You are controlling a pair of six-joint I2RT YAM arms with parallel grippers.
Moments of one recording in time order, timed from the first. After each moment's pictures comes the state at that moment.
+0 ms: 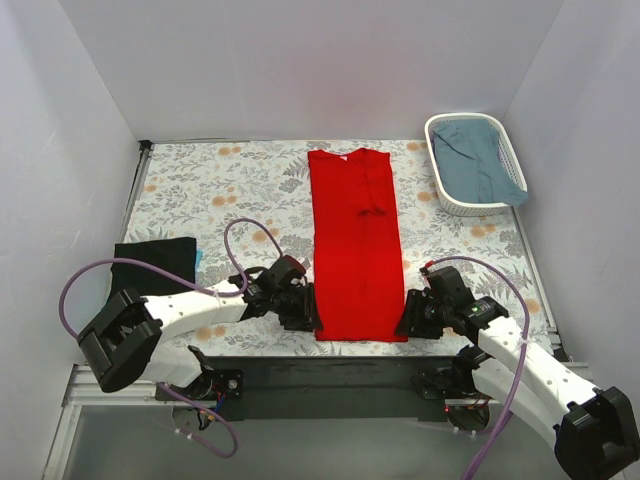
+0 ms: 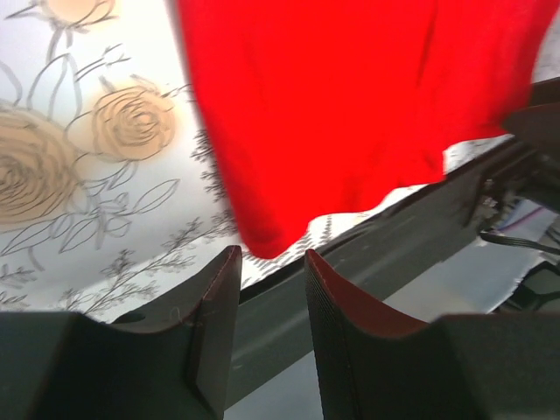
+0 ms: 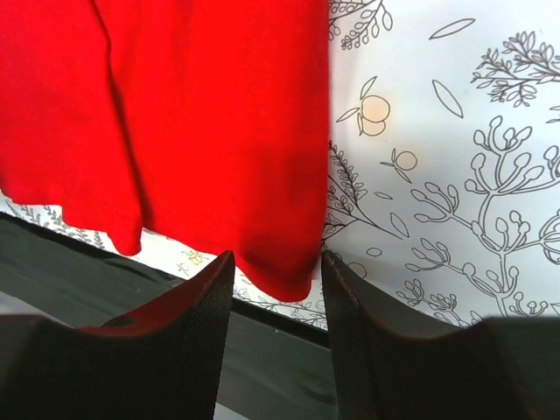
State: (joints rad) left arm -0.89 1.34 0.63 -0.30 0.25 -0.92; right arm 0.50 0.76 0.34 -0.64 -0.25 0.63
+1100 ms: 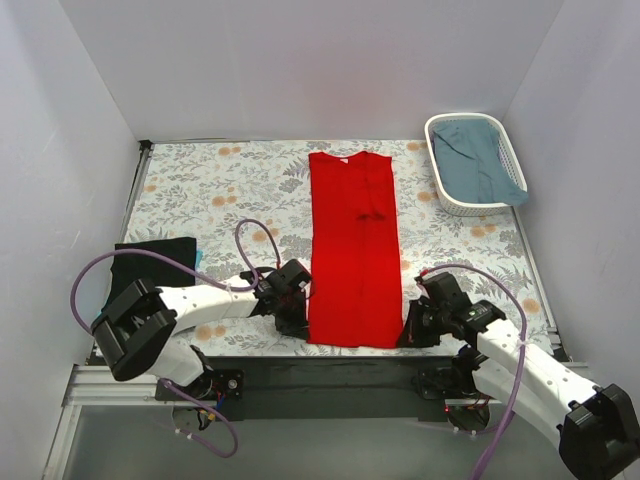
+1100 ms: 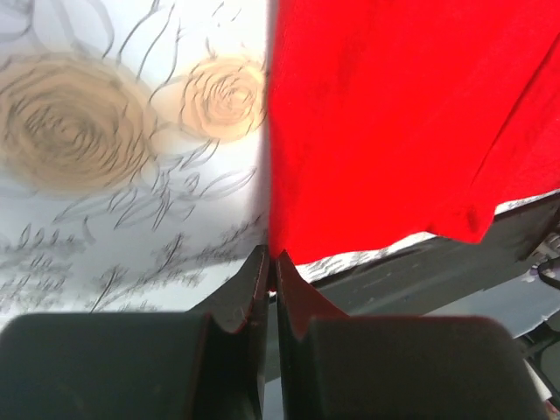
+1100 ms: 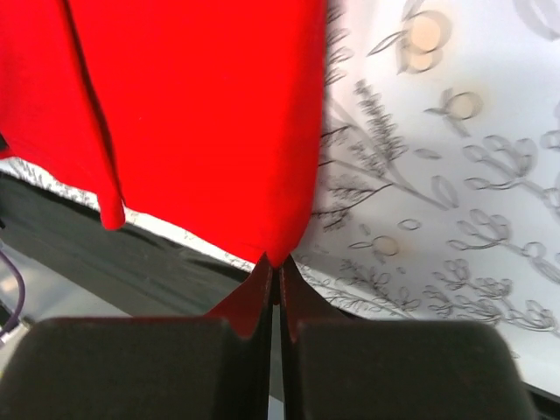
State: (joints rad) left arm -0.92 1.44 0.69 -0.43 0.18 -0.98; right arm 0.52 0.76 0.30 -0.65 -0.33 0.68
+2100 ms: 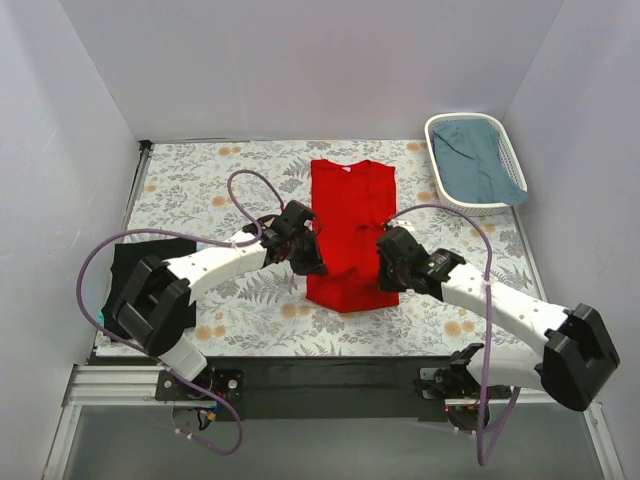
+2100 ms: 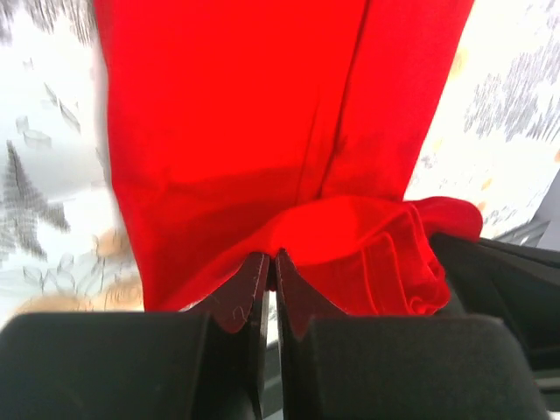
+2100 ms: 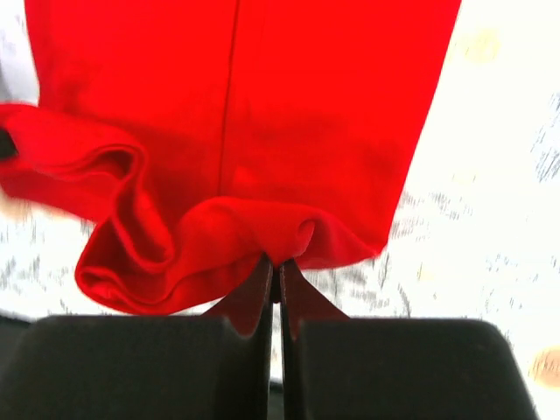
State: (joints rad) left arm -0.73 1.57 1.05 -0.45 0.14 -0.90; right arm 0.79 1.17 0.78 -0.61 0.17 0.65
